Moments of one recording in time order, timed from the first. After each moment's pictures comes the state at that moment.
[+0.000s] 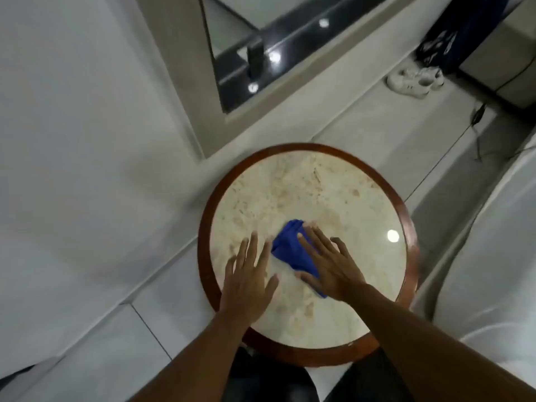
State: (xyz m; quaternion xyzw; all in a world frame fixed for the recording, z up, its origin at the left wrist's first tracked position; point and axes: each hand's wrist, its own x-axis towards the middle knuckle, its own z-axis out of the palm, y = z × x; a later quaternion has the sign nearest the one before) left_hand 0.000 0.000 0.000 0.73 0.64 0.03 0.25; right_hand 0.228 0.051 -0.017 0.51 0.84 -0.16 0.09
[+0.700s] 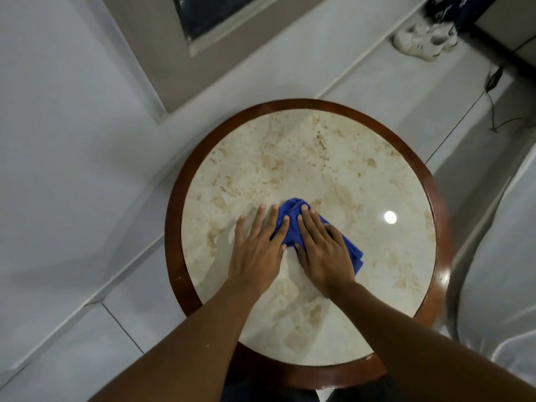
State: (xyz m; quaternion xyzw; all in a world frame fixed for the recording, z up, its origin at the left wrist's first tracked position) left_hand 0.033 0.061 -0.109 0.80 0.58 -0.09 0.14; right_hand 0.208 0.055 -0.123 0.59 0.80 -0.09 -0.01
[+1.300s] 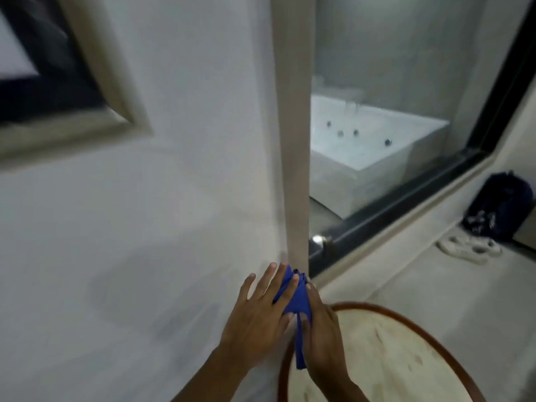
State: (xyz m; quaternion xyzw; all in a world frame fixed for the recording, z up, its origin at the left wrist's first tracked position) left_hand -0.137 0.065 0.361 0.80 0.58 0.03 -0.16; right_hand 0.016 0.088 0.283 0.50 0.70 -0.27 -0.42
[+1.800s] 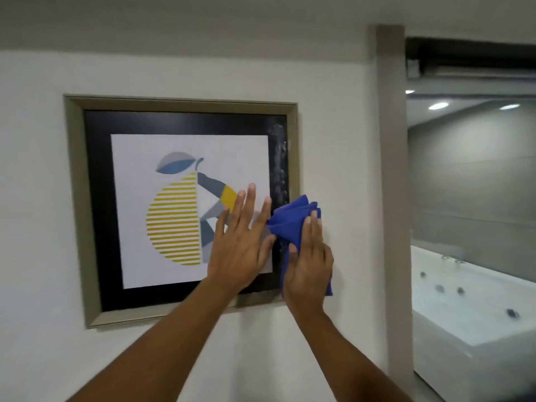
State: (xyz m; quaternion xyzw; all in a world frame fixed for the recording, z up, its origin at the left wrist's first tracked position) left_hand -0.299 0.005 0.782 0.55 0.64 0.24 -0.49; right_hand -0.189 0.082 0.726 0.22 0.65 -0.04 -0.72
